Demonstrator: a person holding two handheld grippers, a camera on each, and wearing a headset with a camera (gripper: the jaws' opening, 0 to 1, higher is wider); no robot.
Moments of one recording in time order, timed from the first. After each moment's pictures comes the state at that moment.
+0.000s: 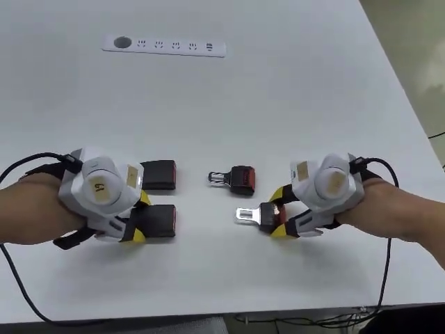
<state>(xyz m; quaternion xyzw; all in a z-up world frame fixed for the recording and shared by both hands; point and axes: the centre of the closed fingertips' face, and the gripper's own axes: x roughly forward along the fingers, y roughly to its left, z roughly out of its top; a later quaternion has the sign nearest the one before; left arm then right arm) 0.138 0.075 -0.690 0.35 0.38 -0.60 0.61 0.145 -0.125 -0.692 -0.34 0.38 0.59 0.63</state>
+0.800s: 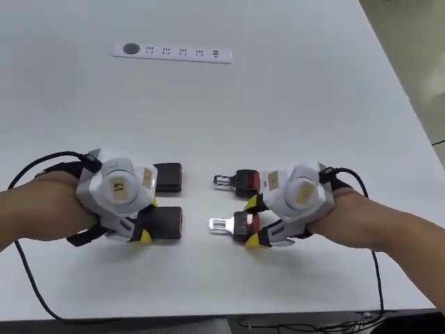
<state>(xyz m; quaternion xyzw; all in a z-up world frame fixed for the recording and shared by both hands) 0.137 0.076 -0.692 0.36 0.39 -0.59 0.61 0.131 -0.057 -0.692 -0.33 0.35 0.62 0.62</state>
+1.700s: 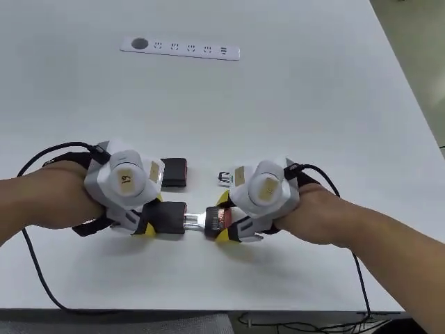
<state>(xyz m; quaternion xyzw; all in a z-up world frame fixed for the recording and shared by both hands) 0.138 0.075 -0.693 0.36 0.39 -0.60 0.60 0.133 -0.009 -0.689 -0.32 0.34 0.63 0.62</state>
